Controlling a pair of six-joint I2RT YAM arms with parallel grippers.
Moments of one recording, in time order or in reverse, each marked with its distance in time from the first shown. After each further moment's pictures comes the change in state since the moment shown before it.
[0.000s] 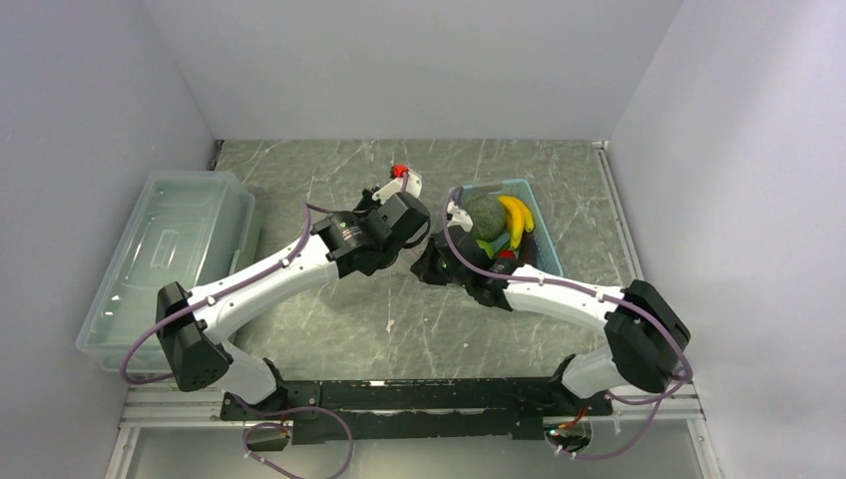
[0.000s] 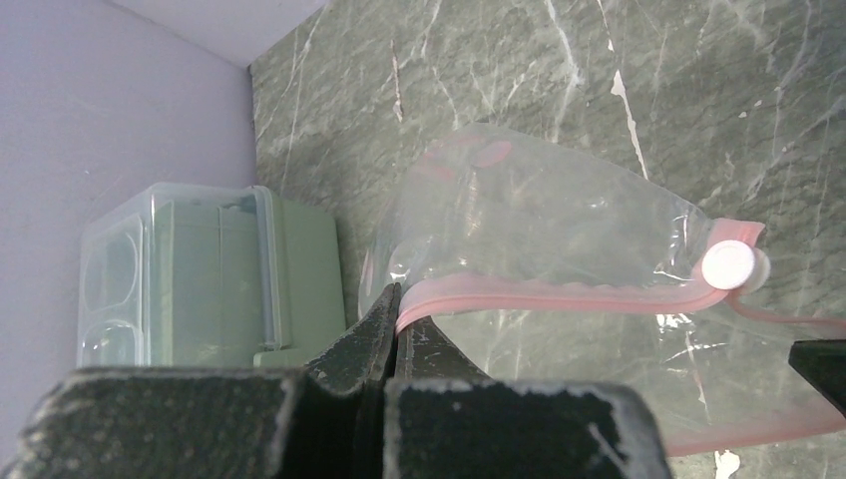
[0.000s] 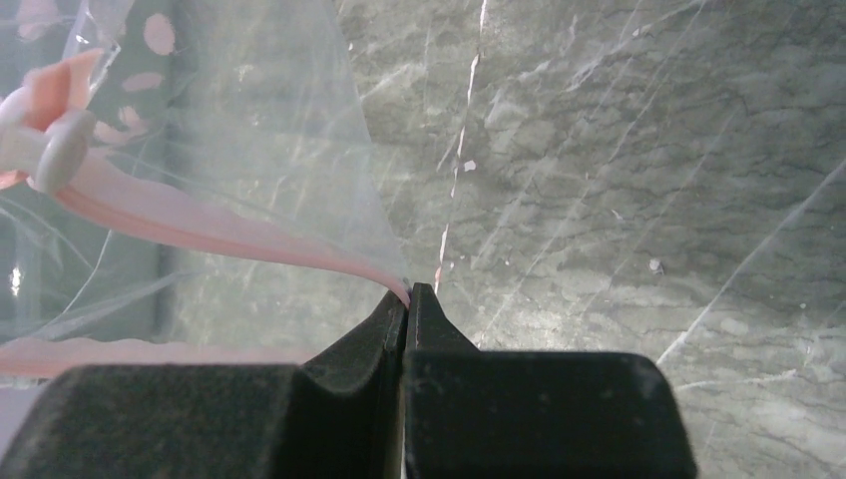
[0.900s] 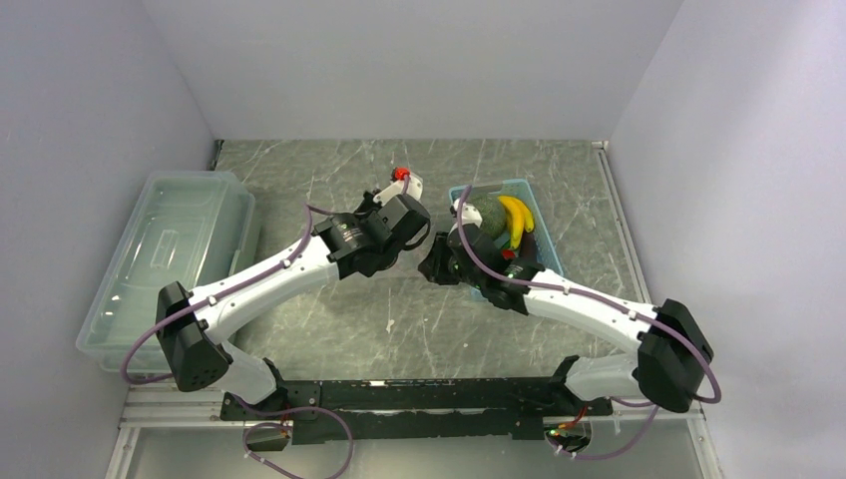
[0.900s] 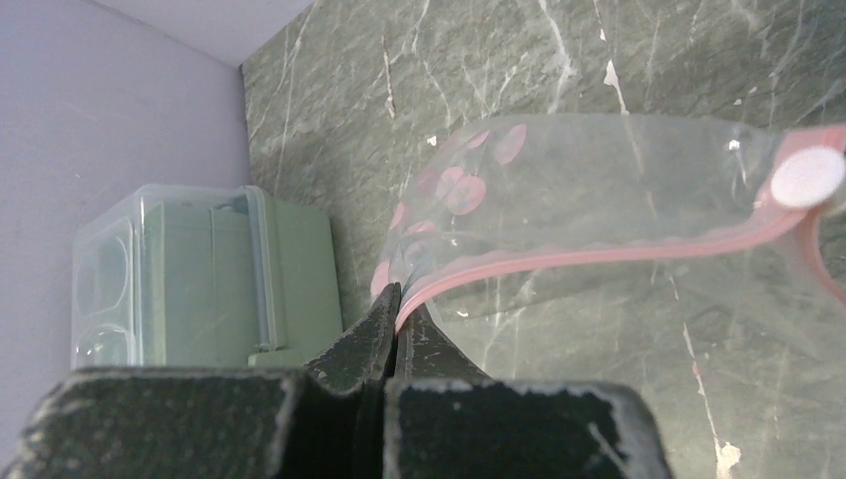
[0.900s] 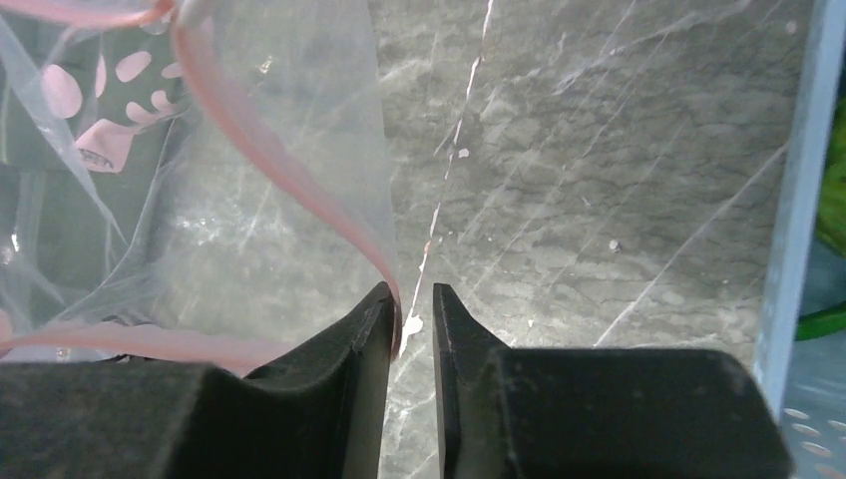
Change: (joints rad) left arm -0.003 0.000 -0.018 0.011 0.021 0.008; right arm -0.001 -0.139 -0.003 -0.109 -0.013 -0.096
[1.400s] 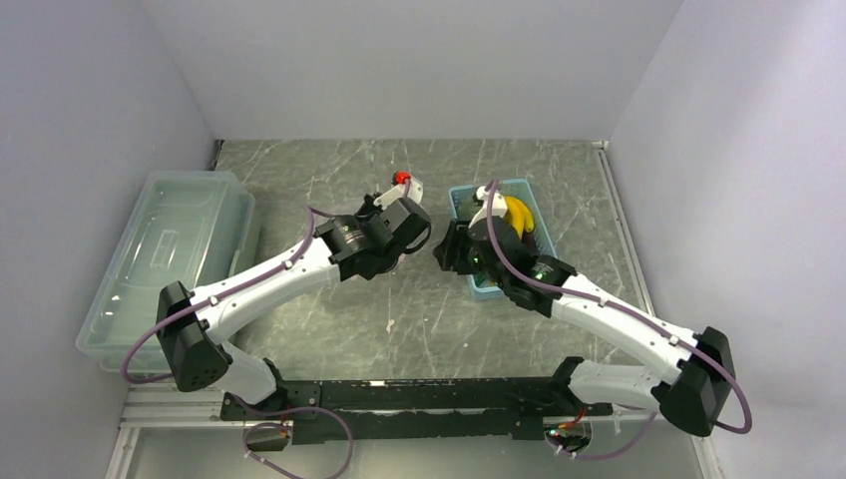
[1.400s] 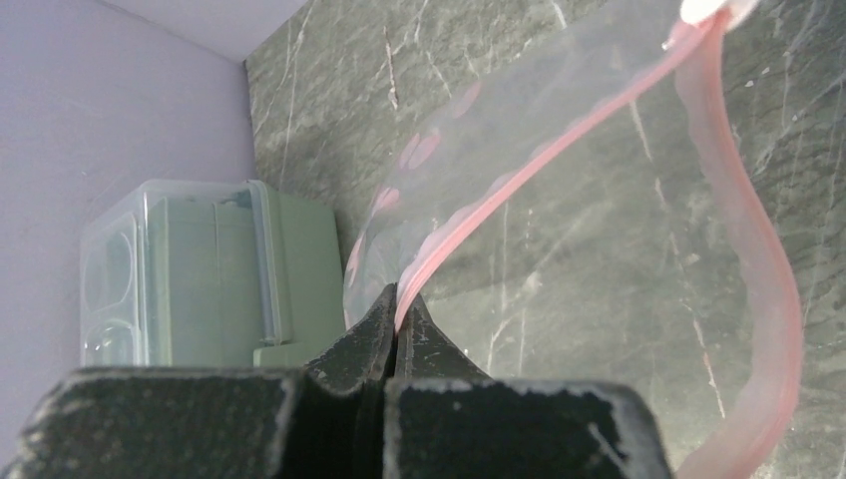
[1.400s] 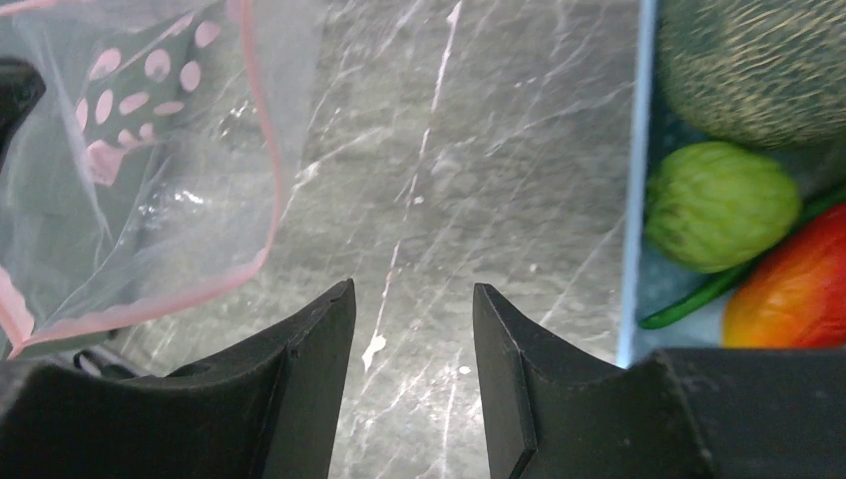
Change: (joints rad) left arm -0.011 0.000 -0.017 -0.014 -0.009 -0.005; right arm -0.019 -0.167 0.056 -0.152 0.111 -0.095
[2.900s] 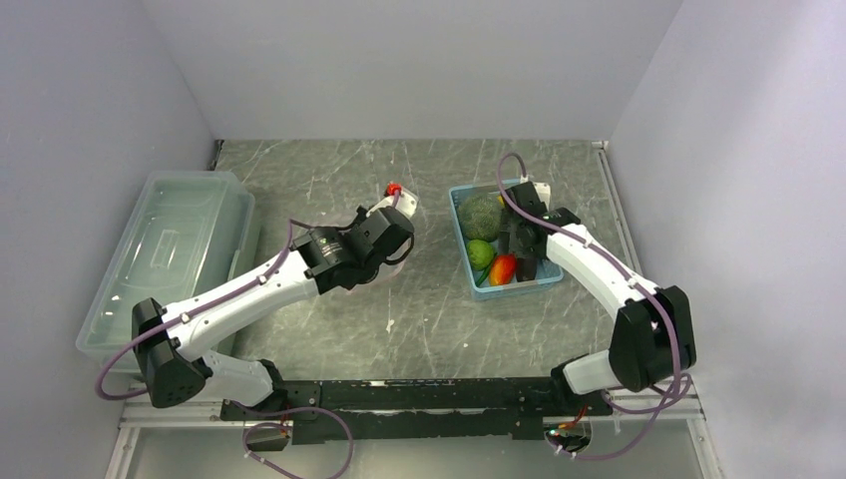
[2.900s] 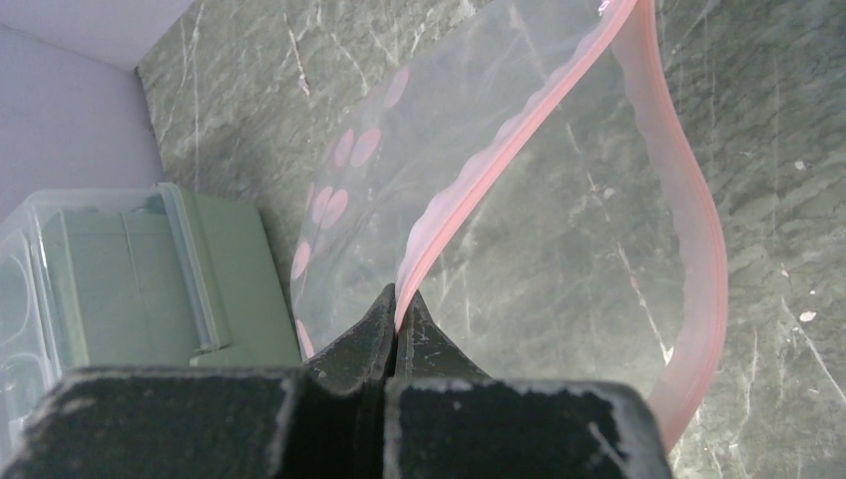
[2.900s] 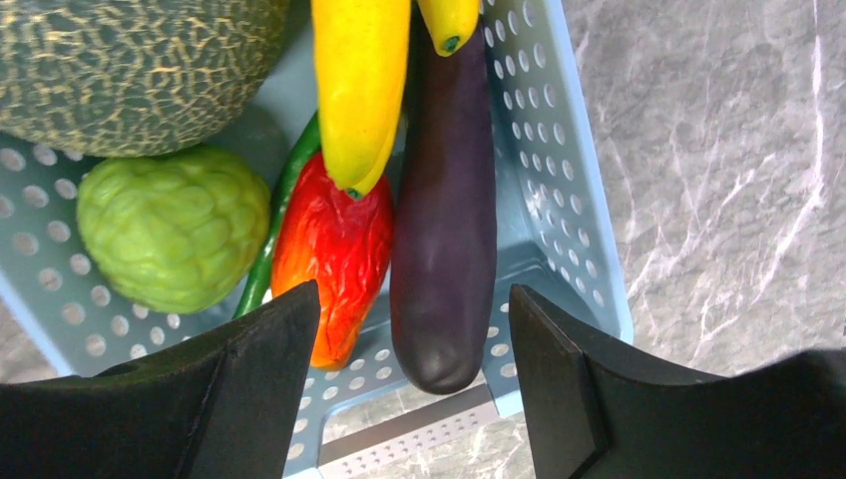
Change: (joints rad) left arm -0.012 -0.125 -0.090 0.004 0.194 0.007; right arm -0.470 0.271 0.151 -0.428 0.143 -0.241
